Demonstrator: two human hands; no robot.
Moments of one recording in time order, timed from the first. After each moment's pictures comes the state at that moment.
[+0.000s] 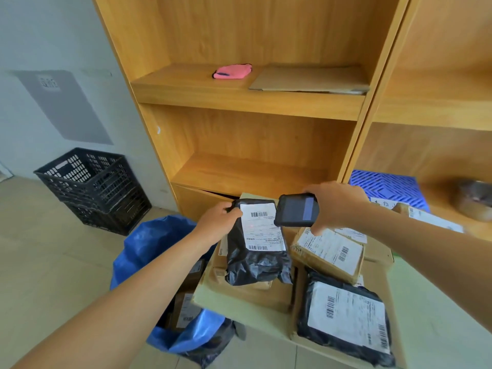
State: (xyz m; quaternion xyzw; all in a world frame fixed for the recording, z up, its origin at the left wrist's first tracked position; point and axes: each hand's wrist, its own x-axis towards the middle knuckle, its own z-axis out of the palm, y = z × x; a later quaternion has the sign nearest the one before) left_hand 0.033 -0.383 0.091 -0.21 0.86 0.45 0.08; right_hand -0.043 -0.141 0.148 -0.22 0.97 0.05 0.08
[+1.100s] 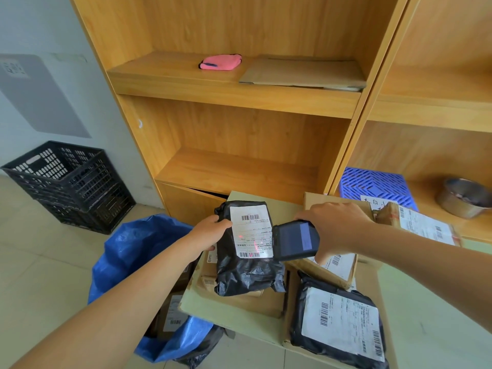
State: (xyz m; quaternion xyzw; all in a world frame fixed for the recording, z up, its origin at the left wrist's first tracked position) left_hand -0.001 -0.401 0.042 -0.28 0.78 0.53 0.18; right_hand -0.032 -0.132 0.137 -0.31 0.93 0.13 0.14
